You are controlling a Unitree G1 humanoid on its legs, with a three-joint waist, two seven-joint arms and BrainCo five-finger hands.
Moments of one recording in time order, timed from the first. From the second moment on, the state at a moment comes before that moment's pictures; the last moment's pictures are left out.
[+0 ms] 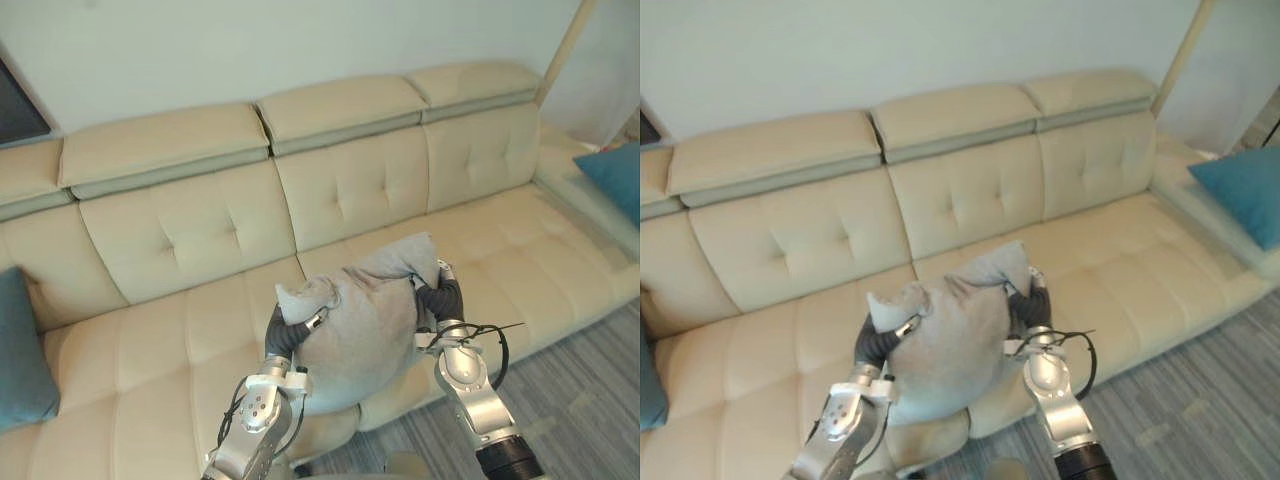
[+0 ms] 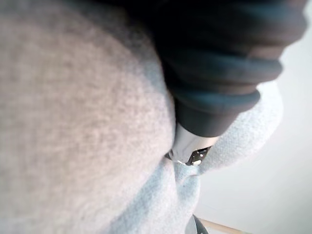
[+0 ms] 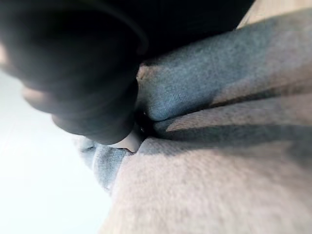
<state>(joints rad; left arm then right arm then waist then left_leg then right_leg) 0.09 0.19 -0.51 0.00 -0.39 -0.29 0.31 -0.06 -0.28 0.21 0.07 0.04 -0.21 -0.30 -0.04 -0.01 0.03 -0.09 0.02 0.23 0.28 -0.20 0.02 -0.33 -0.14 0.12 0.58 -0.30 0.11</state>
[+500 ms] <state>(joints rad) 0.05 0.18 -0.54 0.05 -0.38 -0.27 0.30 -0.03 -0.30 0.16 0.05 0.04 -0.19 -0.28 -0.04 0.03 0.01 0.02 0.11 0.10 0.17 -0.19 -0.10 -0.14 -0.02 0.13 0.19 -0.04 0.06</state>
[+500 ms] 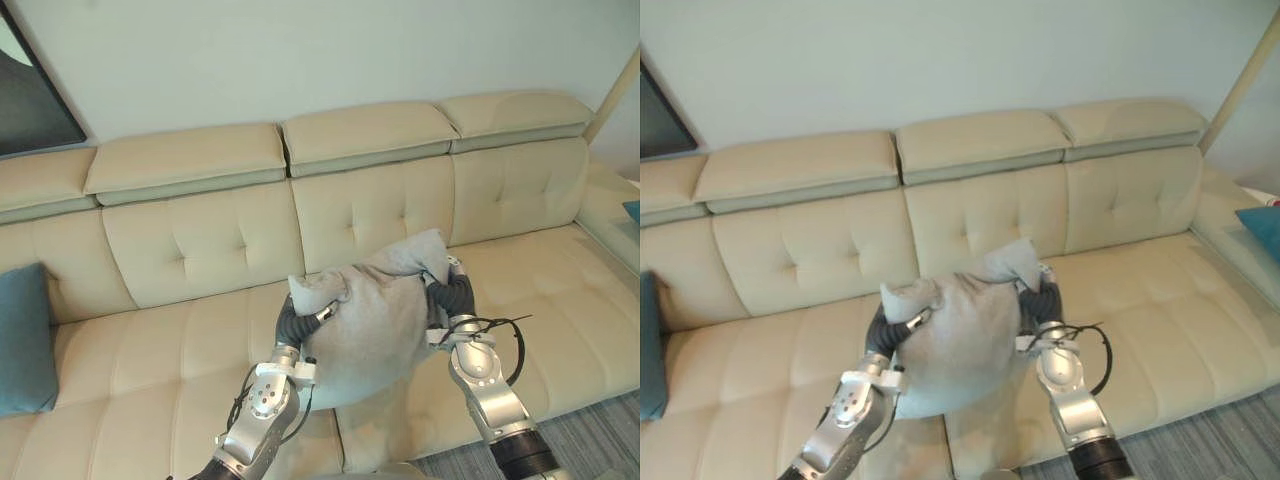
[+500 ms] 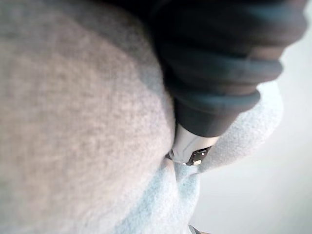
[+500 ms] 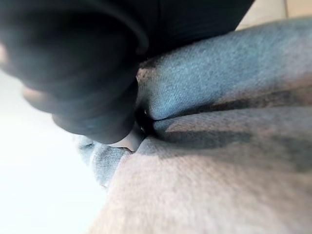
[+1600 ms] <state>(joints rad) -1.04 0.27 -0.20 0.49 -0.34 -0.30 0.52 -0.97 -0.24 0.10 0.32 0.17 -0.19 -0.48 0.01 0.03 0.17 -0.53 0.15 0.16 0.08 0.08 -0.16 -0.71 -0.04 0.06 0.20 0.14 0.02</state>
